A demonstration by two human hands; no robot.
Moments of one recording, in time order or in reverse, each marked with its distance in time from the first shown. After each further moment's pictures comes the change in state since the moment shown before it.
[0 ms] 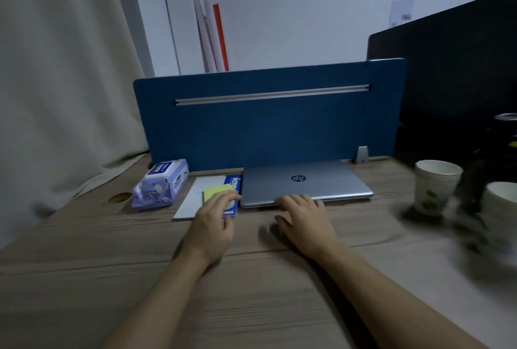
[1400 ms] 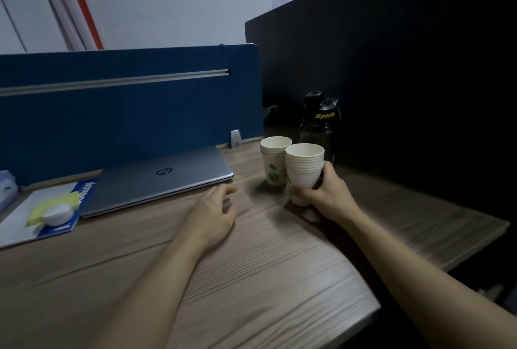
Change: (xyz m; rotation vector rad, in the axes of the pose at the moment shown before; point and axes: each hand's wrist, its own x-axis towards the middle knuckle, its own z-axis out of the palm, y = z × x) left_hand 0.032 0.196 0.181 -0.117 -0.459 -0.050; right_hand -0.142 0.219 -0.169 0.480 0.207 0.703
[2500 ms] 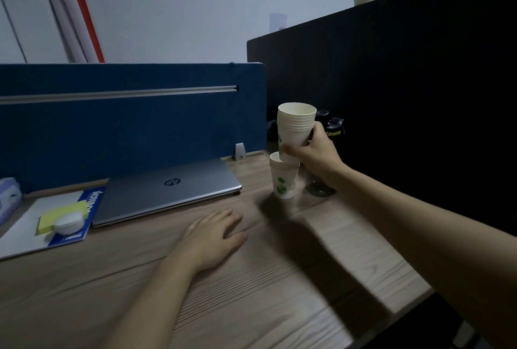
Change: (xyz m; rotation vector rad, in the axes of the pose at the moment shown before) left_hand -0.010 -0.038 -0.015 0.324 -0.284 0.060; right_hand 0.064 -0.093 0.003 0.098 0.073 -0.144
